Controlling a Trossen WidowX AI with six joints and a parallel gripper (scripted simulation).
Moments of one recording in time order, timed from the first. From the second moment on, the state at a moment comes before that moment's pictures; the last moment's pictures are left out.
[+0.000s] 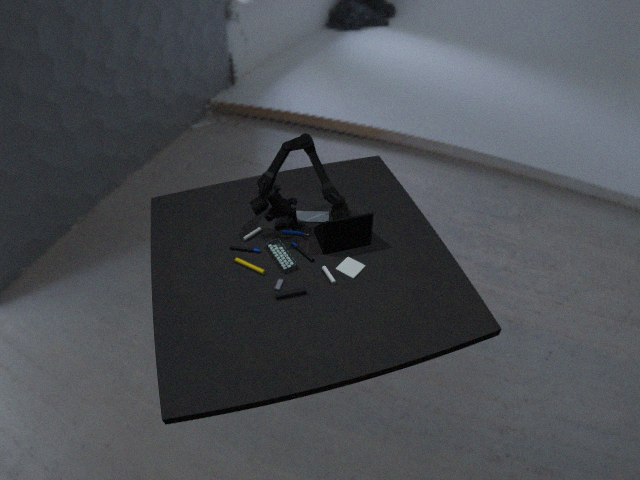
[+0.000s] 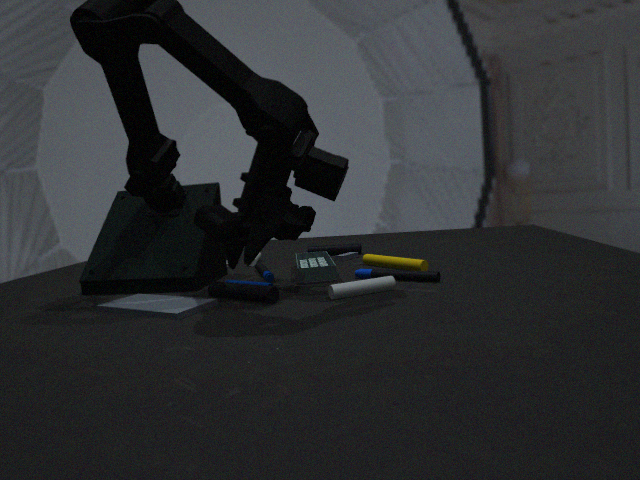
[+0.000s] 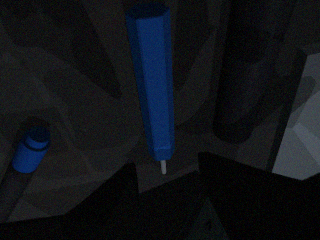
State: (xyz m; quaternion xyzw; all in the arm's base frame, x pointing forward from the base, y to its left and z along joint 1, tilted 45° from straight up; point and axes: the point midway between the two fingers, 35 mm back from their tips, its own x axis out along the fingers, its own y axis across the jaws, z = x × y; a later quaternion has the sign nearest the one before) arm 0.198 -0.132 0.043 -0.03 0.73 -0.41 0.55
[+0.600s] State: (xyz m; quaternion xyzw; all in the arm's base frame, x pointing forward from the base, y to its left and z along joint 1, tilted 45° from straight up) arm 0.198 -0.140 0.036 -0.03 0.73 -0.41 0.55
